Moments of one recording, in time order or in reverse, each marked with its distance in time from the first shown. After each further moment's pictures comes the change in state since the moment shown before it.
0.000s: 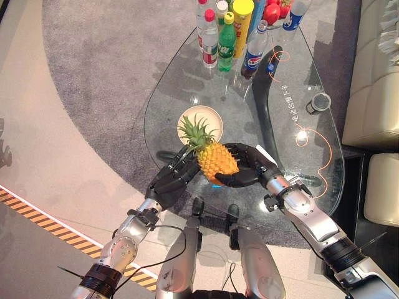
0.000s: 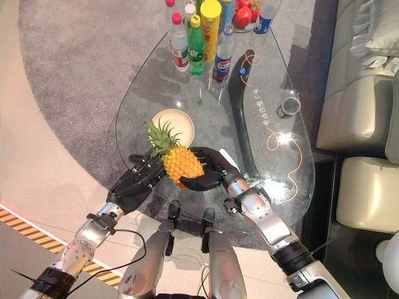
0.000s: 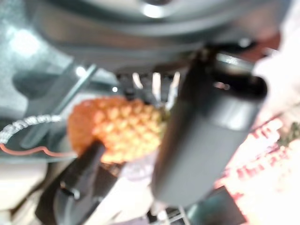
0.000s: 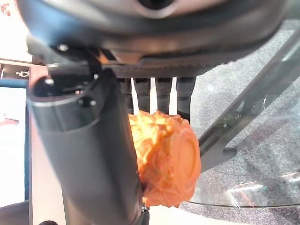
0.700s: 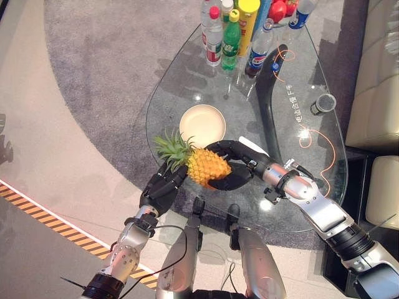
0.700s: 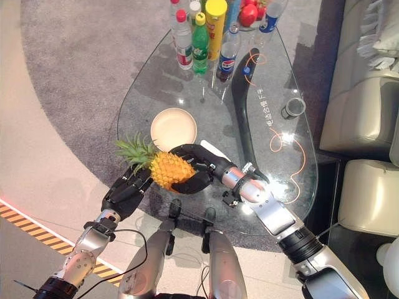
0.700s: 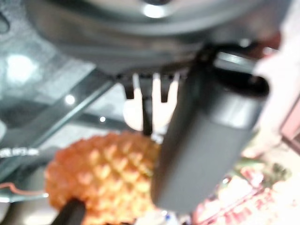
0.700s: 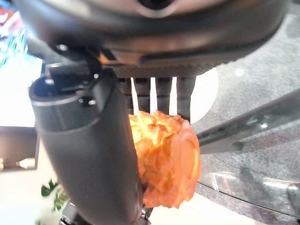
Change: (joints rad) left arm 0.073 -0.042 0.000 -0.013 -0.014 -0.116 0.182; right arm -0.147 -0.103 0.046 -0.117 -0.157 0.091 0.258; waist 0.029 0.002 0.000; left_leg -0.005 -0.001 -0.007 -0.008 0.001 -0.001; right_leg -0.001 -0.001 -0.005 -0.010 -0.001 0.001
